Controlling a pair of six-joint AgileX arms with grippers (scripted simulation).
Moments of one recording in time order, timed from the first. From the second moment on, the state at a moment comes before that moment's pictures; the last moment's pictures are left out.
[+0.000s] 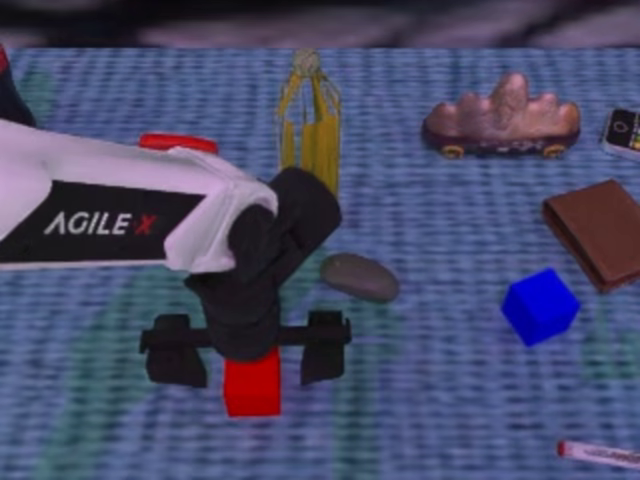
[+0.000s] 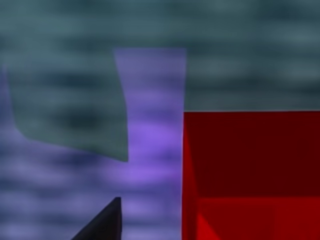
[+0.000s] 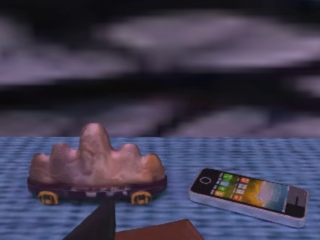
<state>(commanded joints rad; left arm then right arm) -0.70 1.91 1.11 -0.75 -0.01 -0.70 0.00 0.00 0.00 0.00 0.00 0.00</state>
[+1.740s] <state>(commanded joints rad) -0.55 2.05 1.55 -1.11 0.00 0.13 0.00 0.00 0.00 0.00 0.00 0.00</state>
